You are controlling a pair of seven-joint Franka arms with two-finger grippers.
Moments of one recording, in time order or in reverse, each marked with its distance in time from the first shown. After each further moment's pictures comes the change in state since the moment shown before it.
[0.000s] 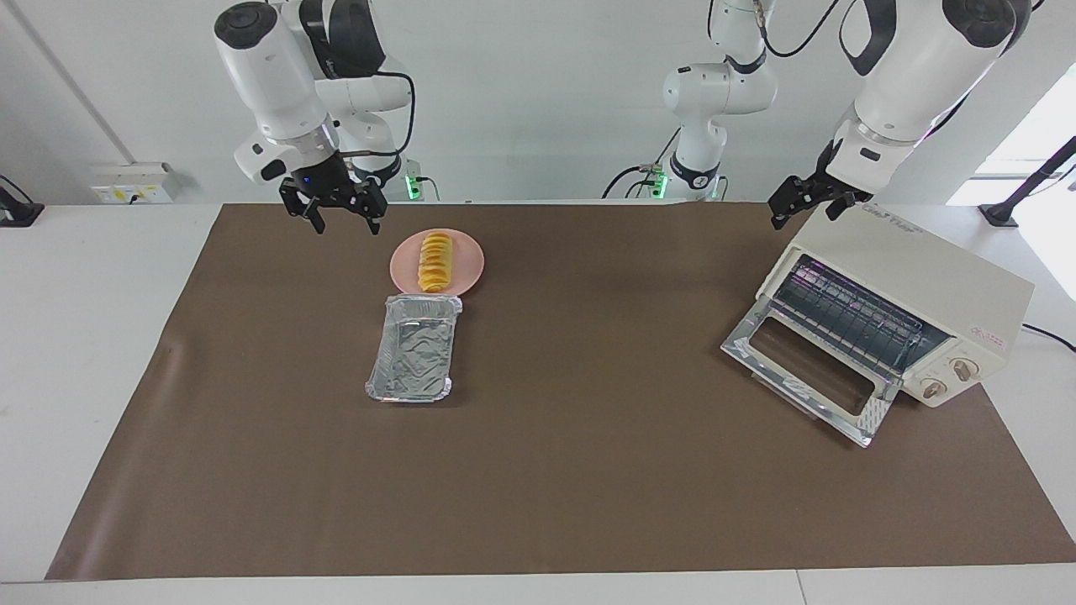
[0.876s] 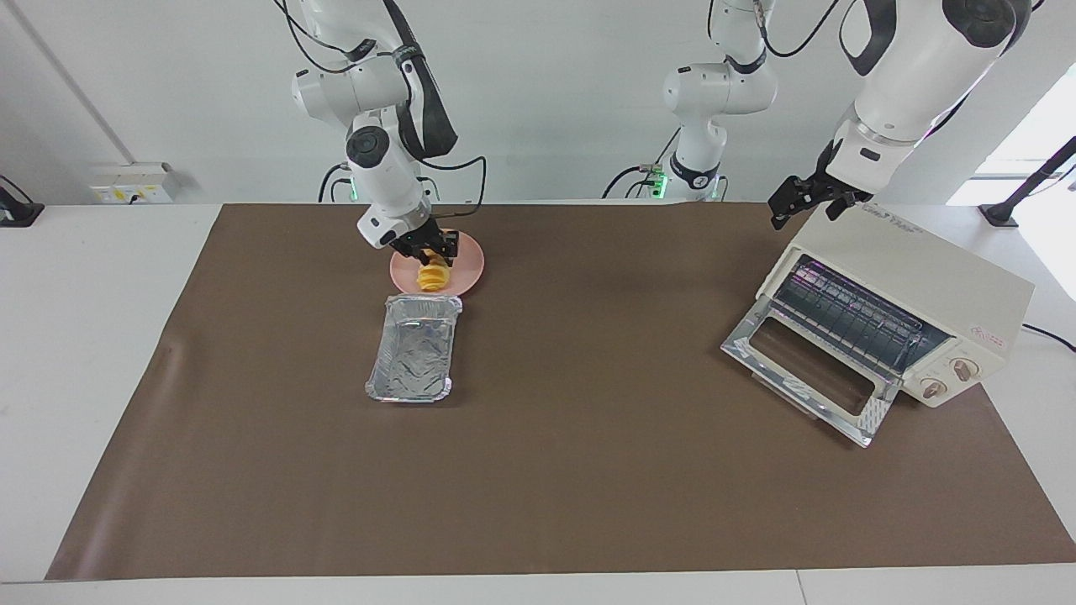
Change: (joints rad) left arm 0.000 0.000 0.000 0.000 0.000 0.000 0.000; right arm 0.235 0.099 0.016 -0.413 0.224 0.403 0.143
